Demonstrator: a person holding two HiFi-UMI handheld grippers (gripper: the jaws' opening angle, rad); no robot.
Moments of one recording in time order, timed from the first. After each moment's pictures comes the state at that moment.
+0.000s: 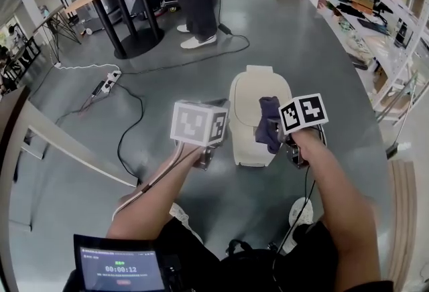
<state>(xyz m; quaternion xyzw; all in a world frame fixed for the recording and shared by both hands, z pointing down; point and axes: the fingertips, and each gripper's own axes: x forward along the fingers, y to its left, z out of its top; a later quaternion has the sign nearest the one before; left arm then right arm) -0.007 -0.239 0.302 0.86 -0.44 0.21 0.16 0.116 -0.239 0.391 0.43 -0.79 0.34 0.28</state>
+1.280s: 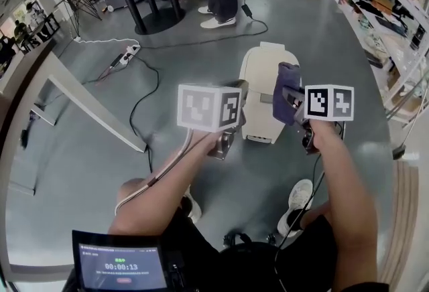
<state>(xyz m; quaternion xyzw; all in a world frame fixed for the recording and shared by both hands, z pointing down) 0.019 -0.145 0.271 0.85 -0.47 0.13 0.20 0.126 -0.182 0.316 0.44 -0.85 0.27 0.13</state>
